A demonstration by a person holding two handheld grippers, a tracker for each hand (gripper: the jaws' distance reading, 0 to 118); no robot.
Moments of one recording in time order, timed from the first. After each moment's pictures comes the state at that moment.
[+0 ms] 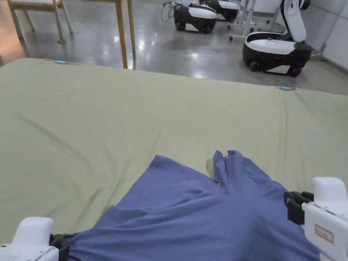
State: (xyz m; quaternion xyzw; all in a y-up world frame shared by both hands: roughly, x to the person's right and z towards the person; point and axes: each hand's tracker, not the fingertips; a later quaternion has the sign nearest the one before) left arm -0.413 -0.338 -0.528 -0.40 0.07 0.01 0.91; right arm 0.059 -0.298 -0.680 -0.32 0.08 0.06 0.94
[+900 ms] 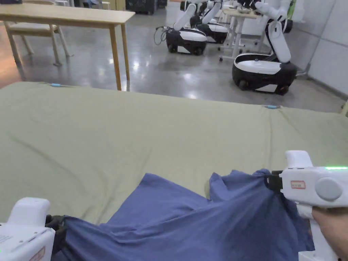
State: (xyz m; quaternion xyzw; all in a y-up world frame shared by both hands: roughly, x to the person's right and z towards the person) left arm -0.408 -0.271 -0.552 -0.32 0.04 0.00 0.95; right arm 0.082 -0.244 -0.755 -0.33 0.13 0.04 0.93
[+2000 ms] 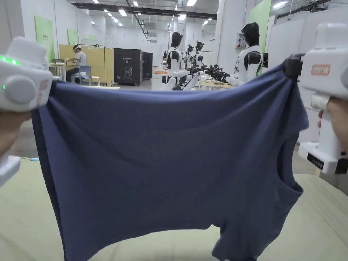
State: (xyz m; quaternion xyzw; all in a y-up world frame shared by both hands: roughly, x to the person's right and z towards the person) left arm -0.399 0.023 -0.737 -0.06 0.14 -0.13 0.98; right arm 0.106 0.073 -0.780 0.01 0.06 0.04 1.00
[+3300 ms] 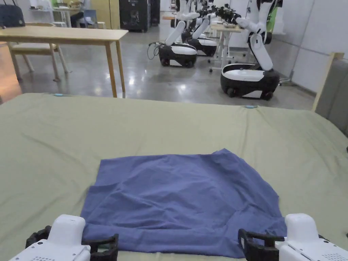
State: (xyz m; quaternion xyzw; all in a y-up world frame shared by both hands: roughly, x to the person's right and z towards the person) left arm -0.304 -0.306 -0.386 -0.26 -0.01 -0.02 0.96; right arm 0.099 -0.287 -0.436 -0.25 0.14 0.01 0.96
